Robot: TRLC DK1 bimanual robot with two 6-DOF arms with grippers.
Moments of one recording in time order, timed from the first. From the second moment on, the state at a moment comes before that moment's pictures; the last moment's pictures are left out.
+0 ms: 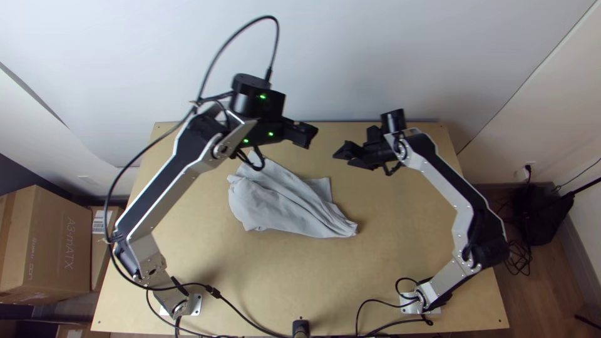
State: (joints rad) left arm -0.67 1.78 2.21 -0.88 0.10 -0.29; right arm 0.32 1.75 1.49 -0.66 -0.59 0.50
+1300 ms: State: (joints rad) left arm -0.42 1.55 2.11 -0.96 0.10 -0.25; right arm 0.61 2.37 2.05 -0.75 -0.41 0.46
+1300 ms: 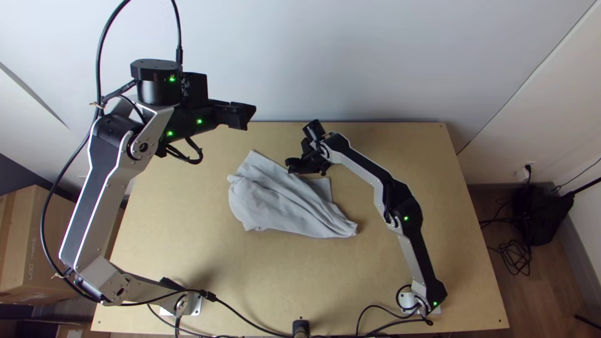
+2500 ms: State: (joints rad) left arm -0.37 1.44 1.71 -0.88 0.10 -0.20; right arm 0.38 1.77 1.85 -0.77 -0.35 0.46
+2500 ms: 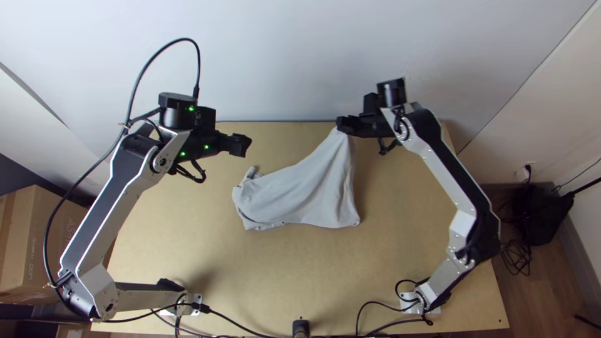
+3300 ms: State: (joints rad) left arm -0.46 1.63 1.44 -0.60 0.10 -0.18; right arm -0.10 1.28 1.47 -0.83 -0.34 0.46
